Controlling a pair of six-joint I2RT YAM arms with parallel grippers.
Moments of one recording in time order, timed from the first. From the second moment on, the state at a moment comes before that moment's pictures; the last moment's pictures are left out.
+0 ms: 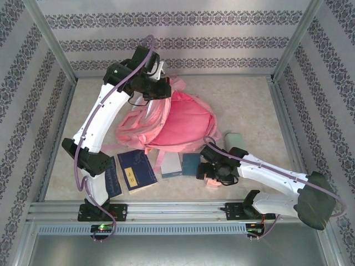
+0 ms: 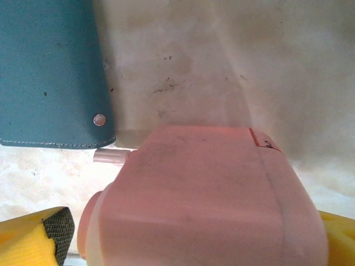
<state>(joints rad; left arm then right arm) -0.49 1.88 2.31 -1.31 0.28 -0.50 0.84 1.15 0.69 -0.92 -0.03 0.99</state>
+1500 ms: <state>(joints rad) -0.46 1.89 2.41 -1.36 0.39 -0.48 0.63 1.41 1.24 -0.51 -0.19 0.82</state>
